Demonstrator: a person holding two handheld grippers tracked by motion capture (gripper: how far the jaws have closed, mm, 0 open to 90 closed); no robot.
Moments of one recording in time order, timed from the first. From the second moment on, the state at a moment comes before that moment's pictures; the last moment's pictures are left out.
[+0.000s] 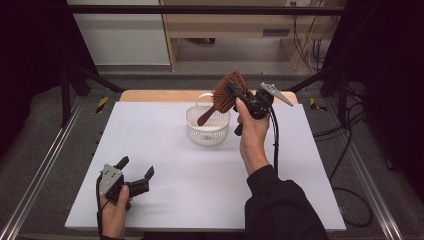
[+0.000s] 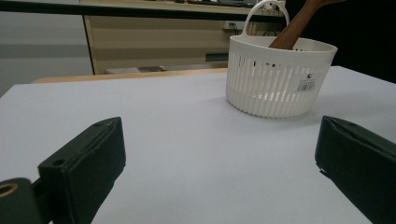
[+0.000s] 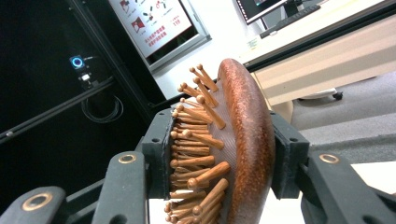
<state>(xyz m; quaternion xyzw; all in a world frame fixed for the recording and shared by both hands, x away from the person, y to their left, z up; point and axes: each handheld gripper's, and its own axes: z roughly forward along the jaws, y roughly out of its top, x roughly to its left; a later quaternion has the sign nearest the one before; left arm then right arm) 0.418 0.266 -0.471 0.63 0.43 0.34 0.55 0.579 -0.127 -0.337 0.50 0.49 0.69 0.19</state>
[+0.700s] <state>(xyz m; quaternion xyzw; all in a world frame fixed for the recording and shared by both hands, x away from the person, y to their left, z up) 0.418 0.266 -0.471 0.64 0.42 0.33 0.55 0.583 -0.119 -0.352 0.50 0.50 0.68 0.18</state>
